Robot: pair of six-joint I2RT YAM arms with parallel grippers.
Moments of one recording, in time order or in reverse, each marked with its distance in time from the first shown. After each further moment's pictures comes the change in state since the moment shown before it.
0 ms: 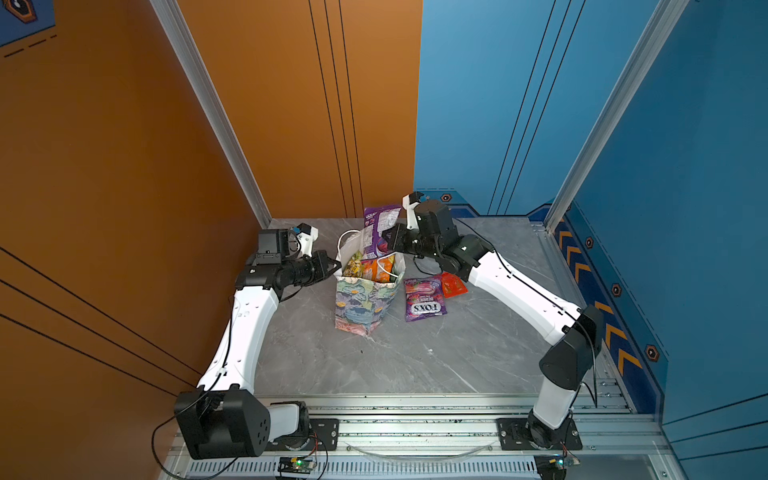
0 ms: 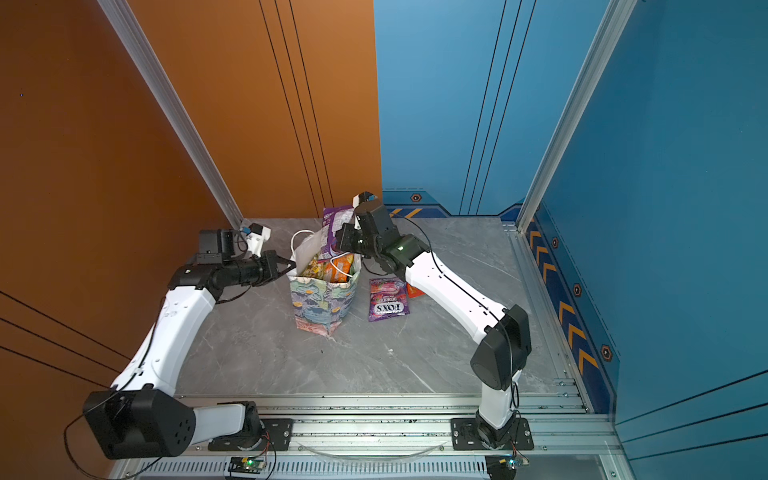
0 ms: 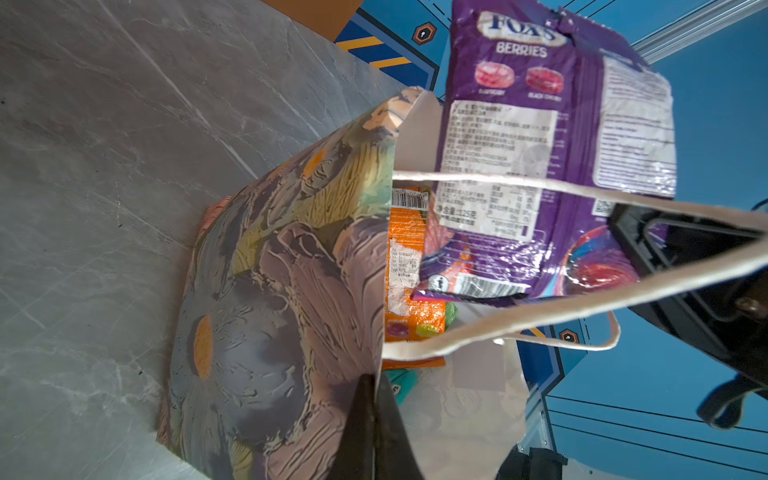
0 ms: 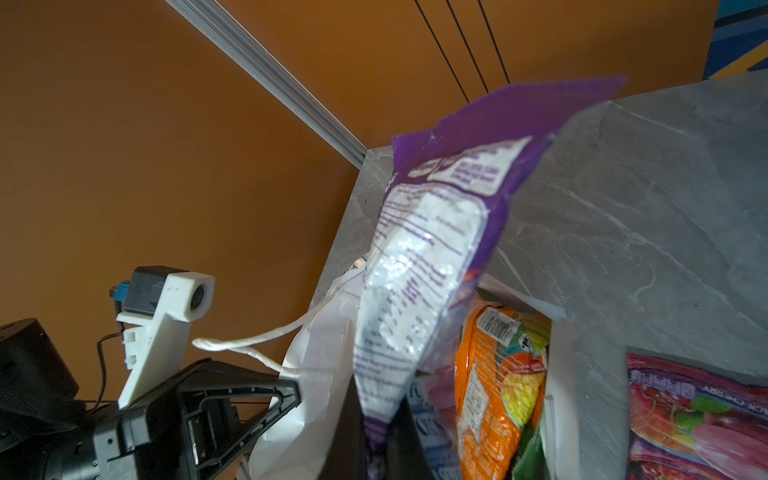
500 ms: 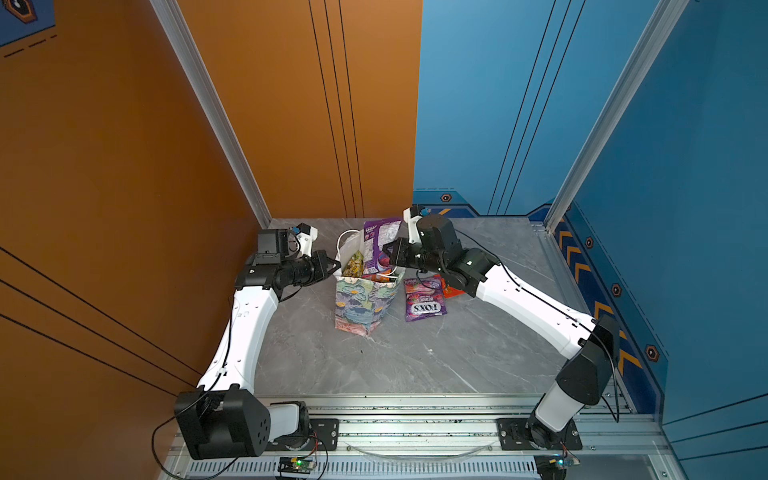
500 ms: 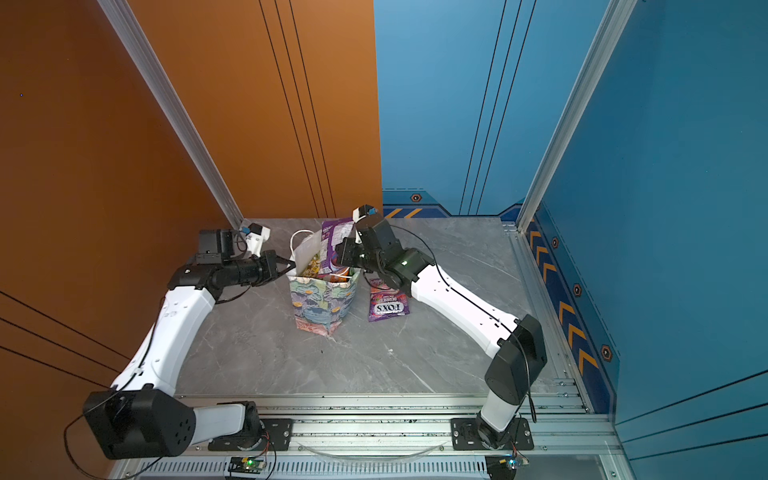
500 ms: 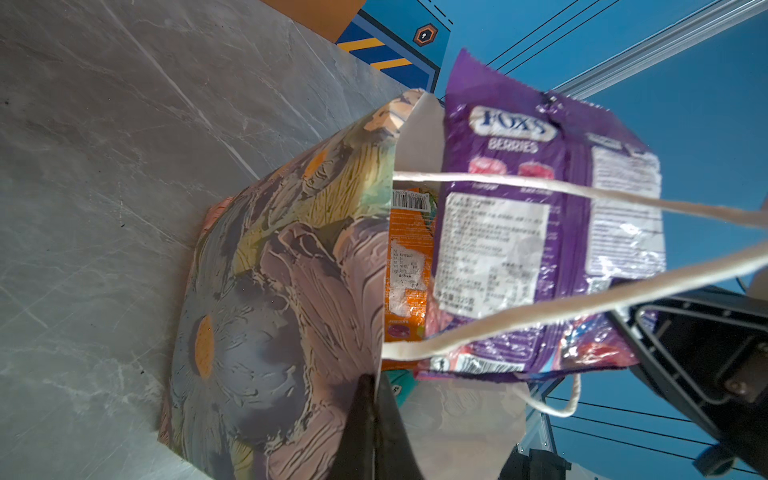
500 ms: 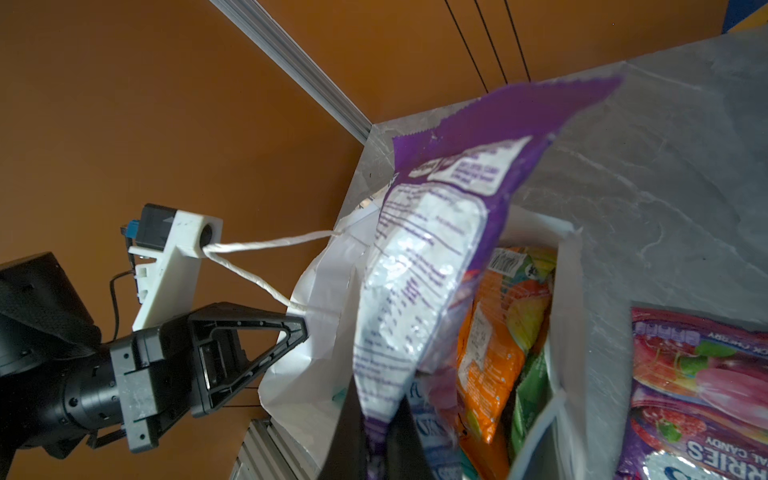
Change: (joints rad) left arm 0.003 0.000 0.000 0.000 0.001 0.000; right arm 0.054 -0.093 -0.168 0.039 0.004 0.025
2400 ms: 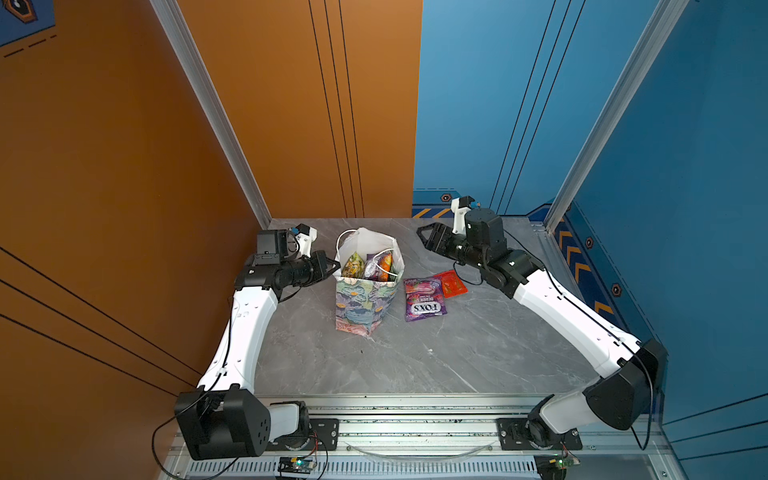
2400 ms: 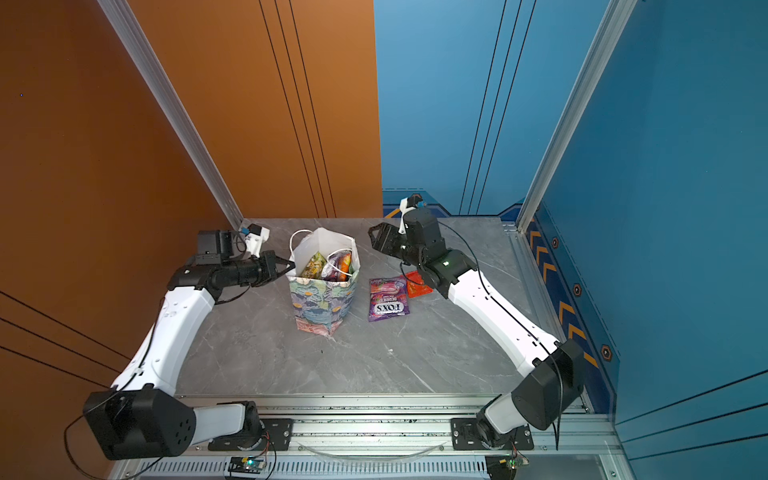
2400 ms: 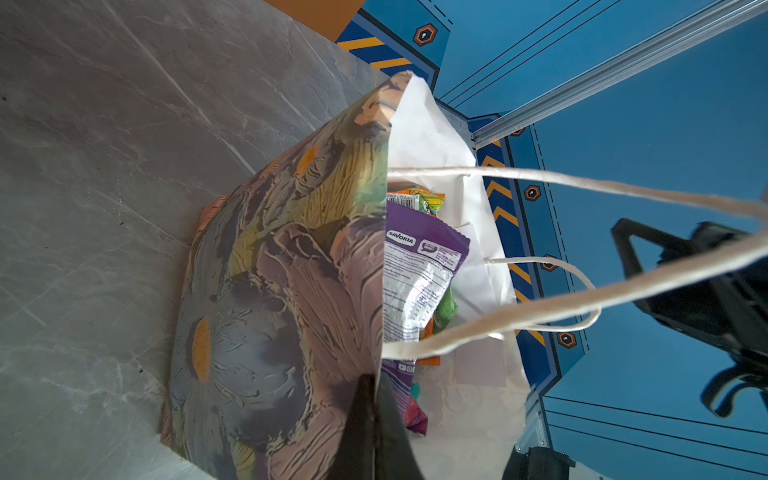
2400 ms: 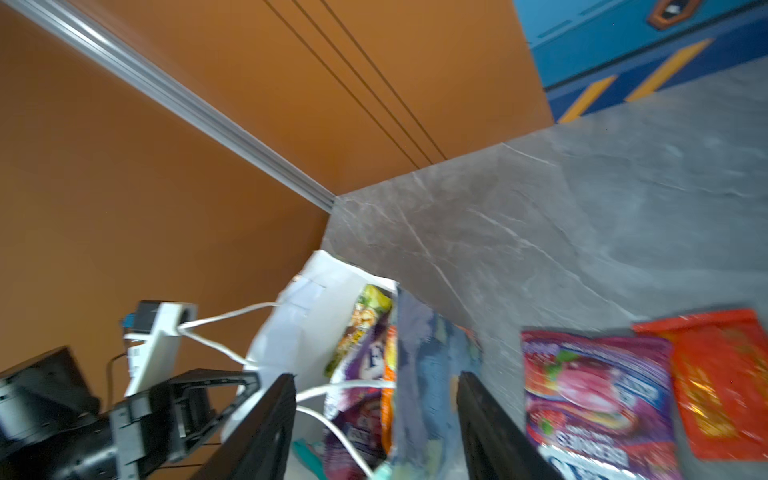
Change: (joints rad) left arm 0.008 -0.002 -0.008 0.002 0.011 0.000; right arm -0.225 -0.226 -0.225 0.039 0.006 0.005
